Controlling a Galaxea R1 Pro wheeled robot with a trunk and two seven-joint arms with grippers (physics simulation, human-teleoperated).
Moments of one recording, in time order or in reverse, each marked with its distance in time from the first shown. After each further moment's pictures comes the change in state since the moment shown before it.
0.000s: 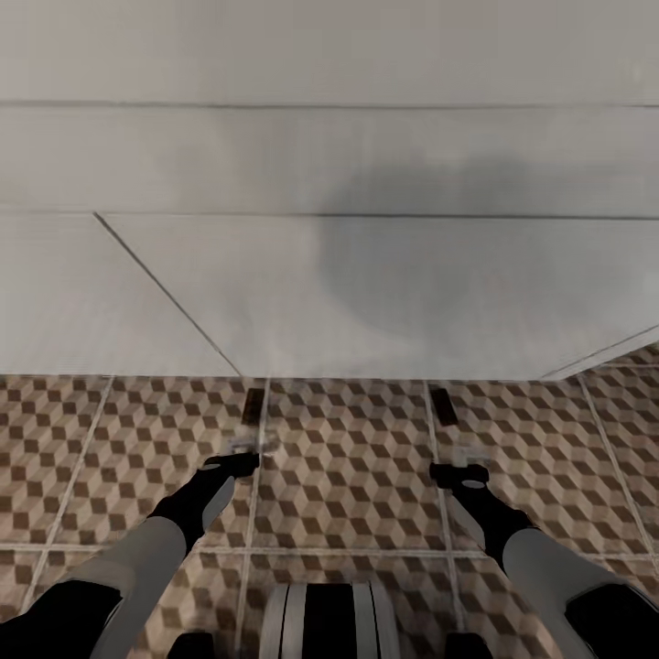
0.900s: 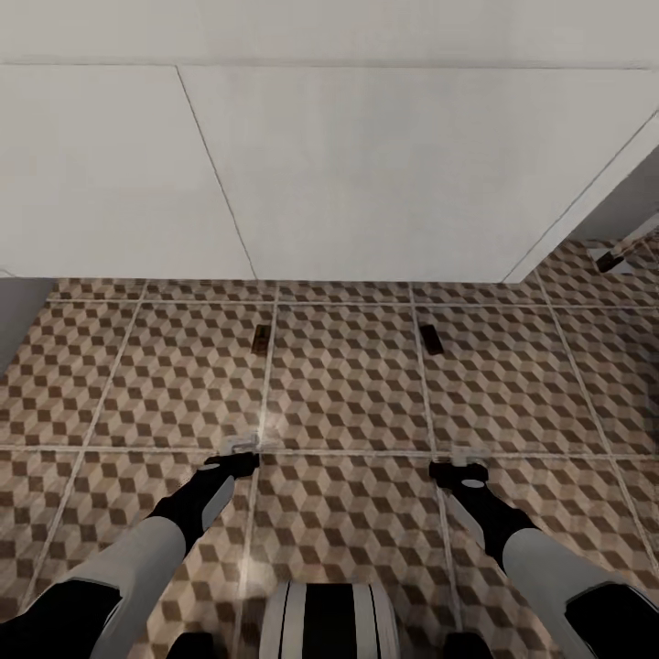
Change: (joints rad) left arm 0.000 0.001 0.001 0.000 0.002 -0.001 -0.008; right arm 0.000 0.000 0.002 -0.006 0.000 0.001 0.000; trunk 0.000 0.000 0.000
